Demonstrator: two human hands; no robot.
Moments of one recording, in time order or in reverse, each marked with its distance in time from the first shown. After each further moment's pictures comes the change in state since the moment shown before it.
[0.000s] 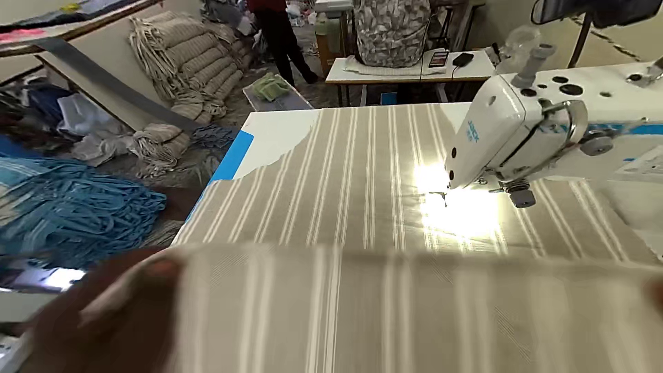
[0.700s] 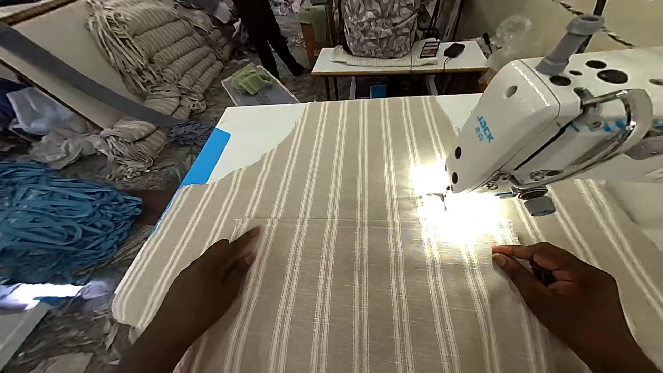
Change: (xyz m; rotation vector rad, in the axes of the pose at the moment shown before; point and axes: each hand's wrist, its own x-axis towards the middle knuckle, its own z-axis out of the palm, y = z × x) left_hand 0.032 -0.125 0.087 0.452 -0.460 -0.055; right_hand 0.068 0.176 0.024 -0.426 0.116 -0.406
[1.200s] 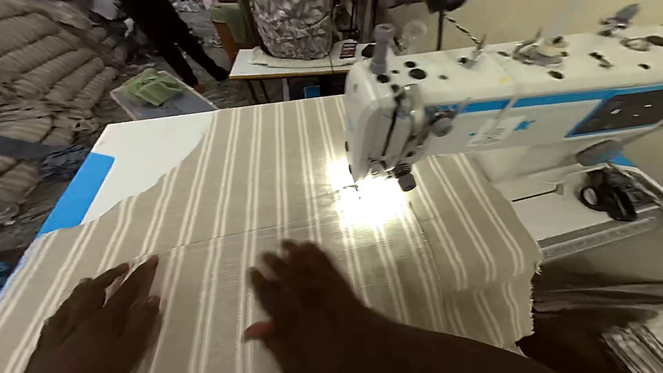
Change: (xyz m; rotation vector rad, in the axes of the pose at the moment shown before) left_hand 0.001 0.025 -0.013 0.093 -0.142 0.014; right_hand -0.009 -0.173 0.076 -0.018 -0.471 -0.412
